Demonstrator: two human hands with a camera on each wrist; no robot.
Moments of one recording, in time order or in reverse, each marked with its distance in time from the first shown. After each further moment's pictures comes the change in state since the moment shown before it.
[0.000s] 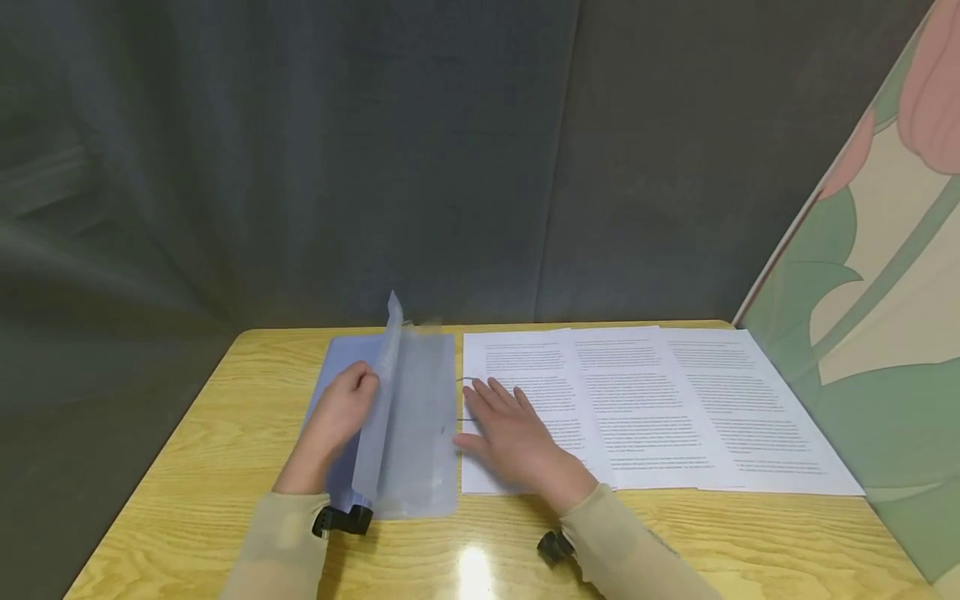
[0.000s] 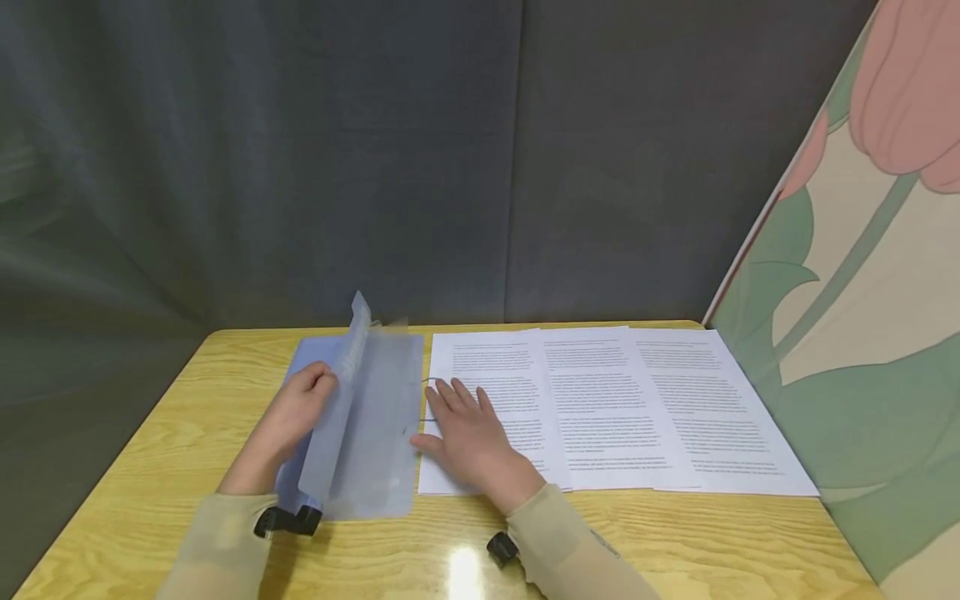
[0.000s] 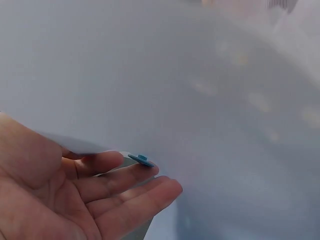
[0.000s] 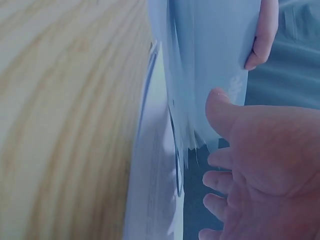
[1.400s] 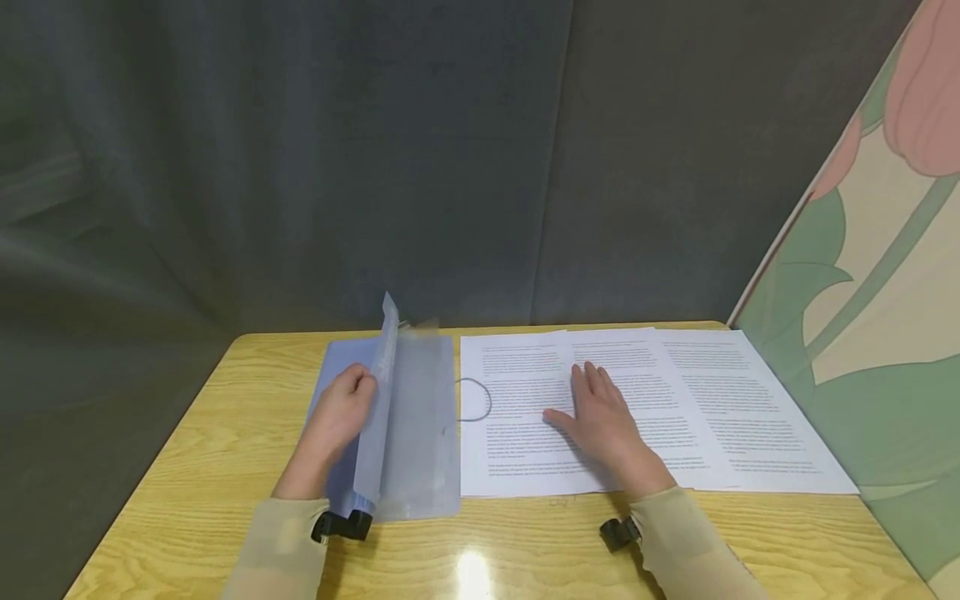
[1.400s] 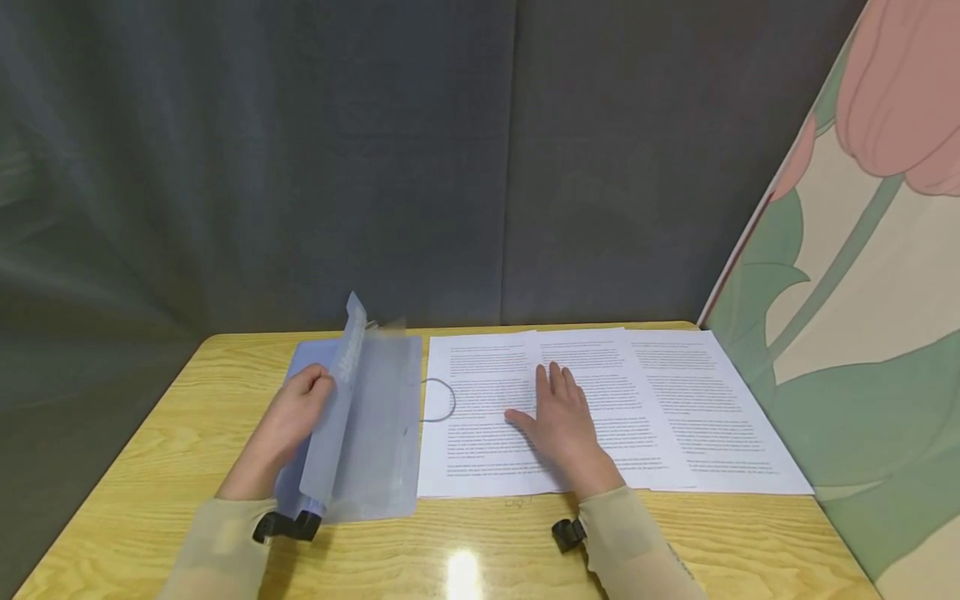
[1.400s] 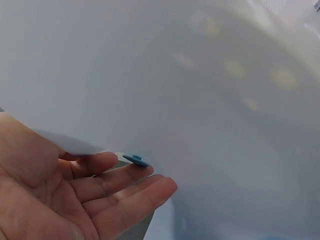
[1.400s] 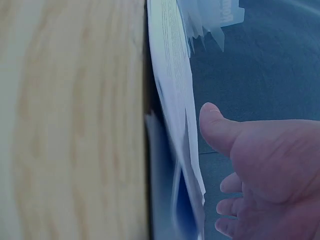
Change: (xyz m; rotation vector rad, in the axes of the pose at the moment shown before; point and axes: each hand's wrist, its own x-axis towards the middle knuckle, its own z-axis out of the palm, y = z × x) left_hand -0.003 0.005 0.000 -0.039 0.010 -0.013; right_hand -0.038 0.101 -0.032 0.072 0.126 0.357
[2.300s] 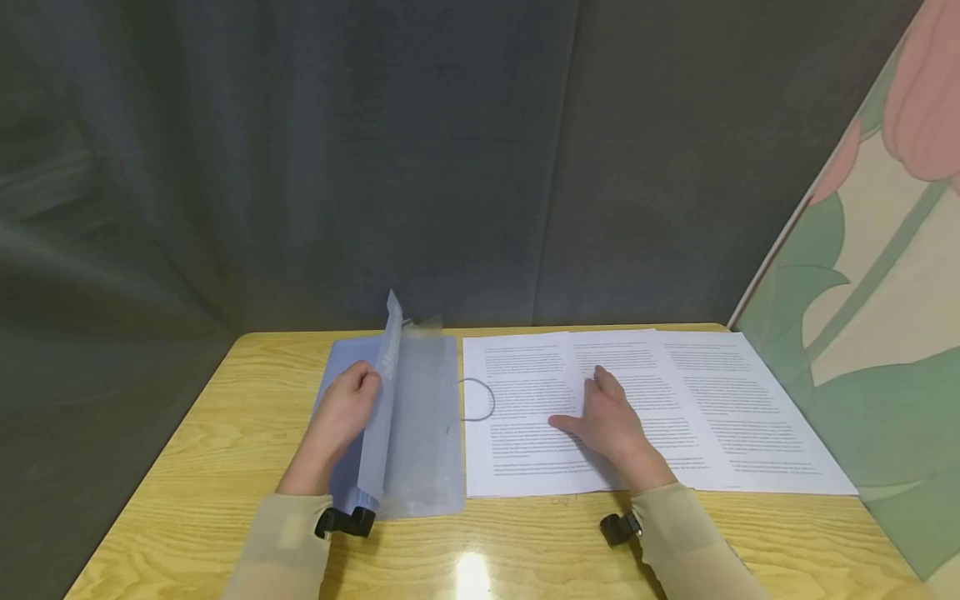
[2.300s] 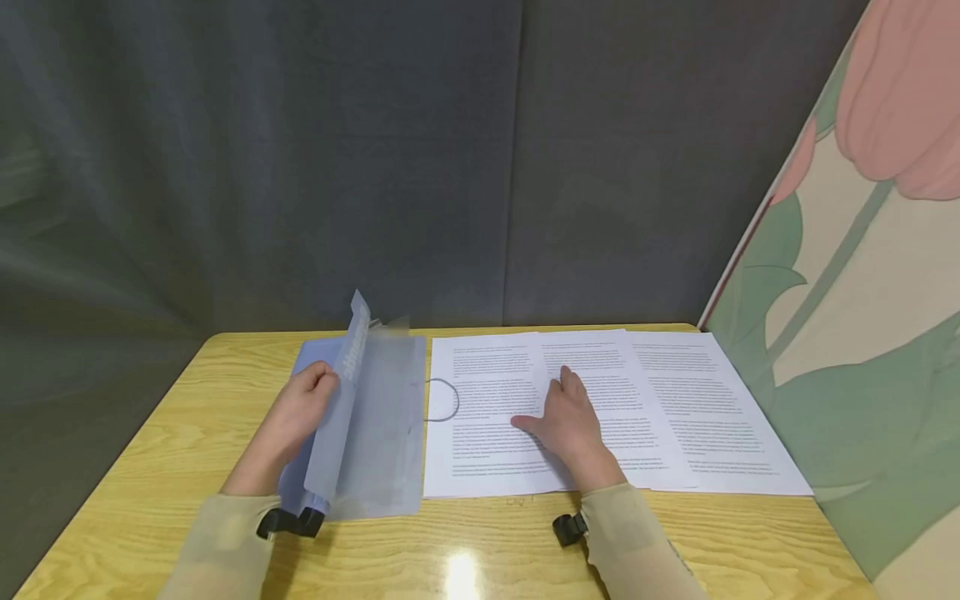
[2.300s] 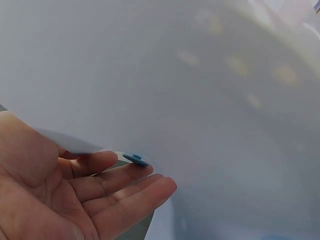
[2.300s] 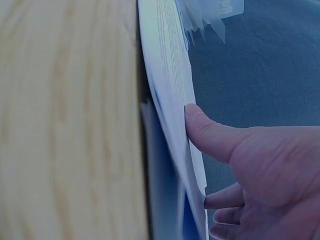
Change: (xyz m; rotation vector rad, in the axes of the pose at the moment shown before) left_hand 0.001 0.001 -0.002 -0.012 -0.004 0.012; right_hand 0.004 0.001 0.001 -0.004 0.000 0.123
